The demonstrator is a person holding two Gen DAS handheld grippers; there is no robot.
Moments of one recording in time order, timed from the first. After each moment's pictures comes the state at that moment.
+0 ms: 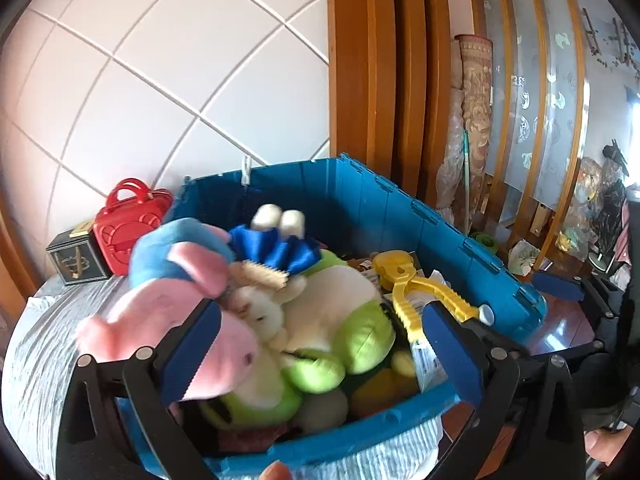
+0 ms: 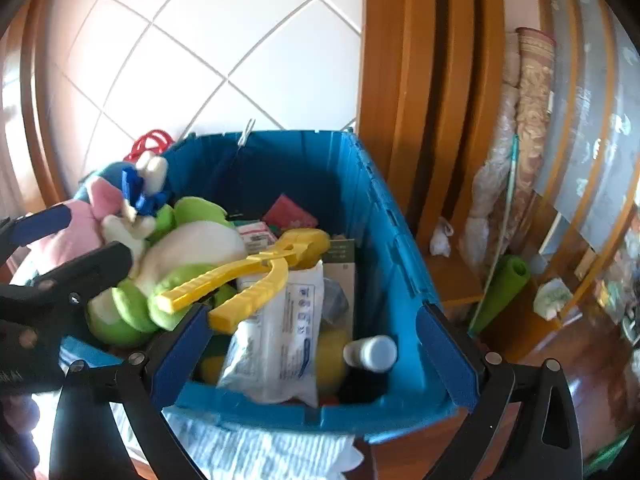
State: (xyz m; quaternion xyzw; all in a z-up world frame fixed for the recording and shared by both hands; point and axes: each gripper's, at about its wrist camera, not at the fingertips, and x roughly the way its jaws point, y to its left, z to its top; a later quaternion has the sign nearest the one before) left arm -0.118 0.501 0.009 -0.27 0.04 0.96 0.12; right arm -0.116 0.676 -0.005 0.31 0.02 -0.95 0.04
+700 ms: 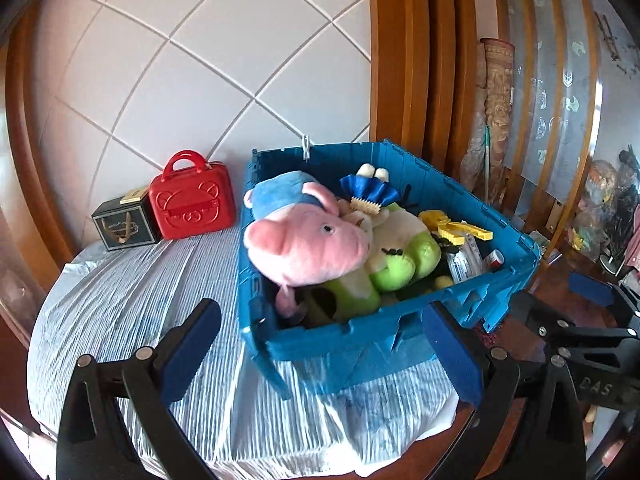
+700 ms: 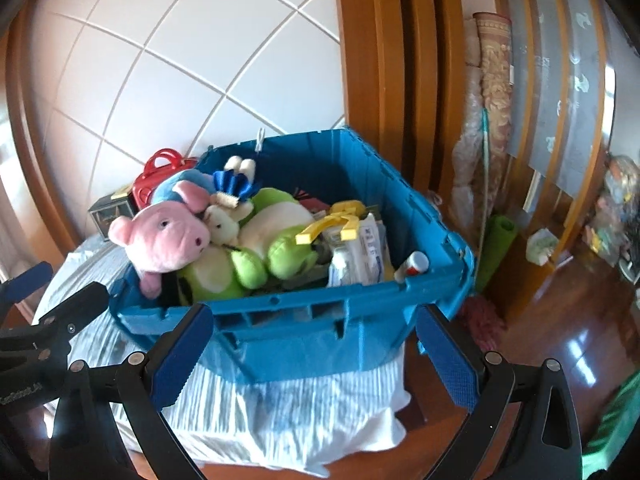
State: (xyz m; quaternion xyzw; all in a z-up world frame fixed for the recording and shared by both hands) left arm -0.022 0.400 0.024 -0.30 0.03 0.95 0.07; right arm -0.004 0.601 0.030 0.32 -0.04 -0.95 0.00
